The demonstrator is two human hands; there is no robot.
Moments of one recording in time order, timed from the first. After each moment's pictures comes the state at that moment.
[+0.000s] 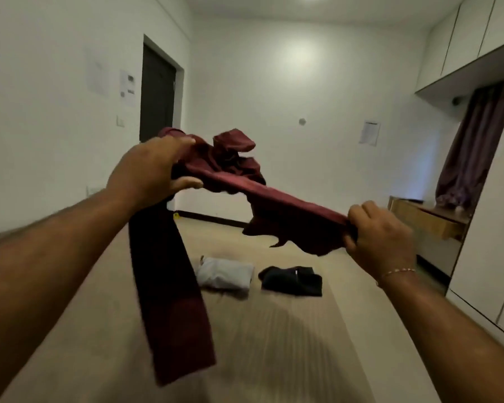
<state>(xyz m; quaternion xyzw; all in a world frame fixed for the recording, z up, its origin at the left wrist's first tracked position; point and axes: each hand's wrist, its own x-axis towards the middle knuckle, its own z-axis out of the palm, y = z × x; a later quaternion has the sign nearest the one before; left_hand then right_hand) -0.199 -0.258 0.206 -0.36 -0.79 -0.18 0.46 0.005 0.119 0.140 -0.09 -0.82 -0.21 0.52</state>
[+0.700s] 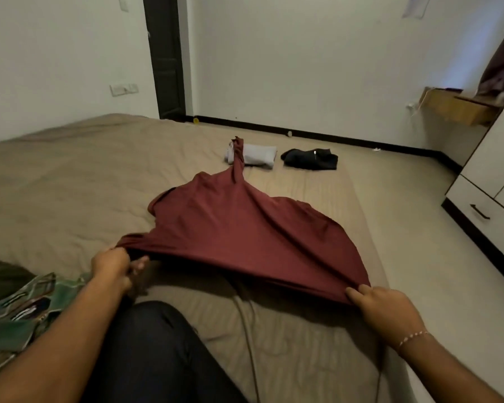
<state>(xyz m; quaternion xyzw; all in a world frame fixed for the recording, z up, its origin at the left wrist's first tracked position) 0.009 -0.452 -0.173 0.25 -0.60 -0.76 -0.01 0.284 0.004 -0.208 -0.04 -0.98 -0.19 0.07</state>
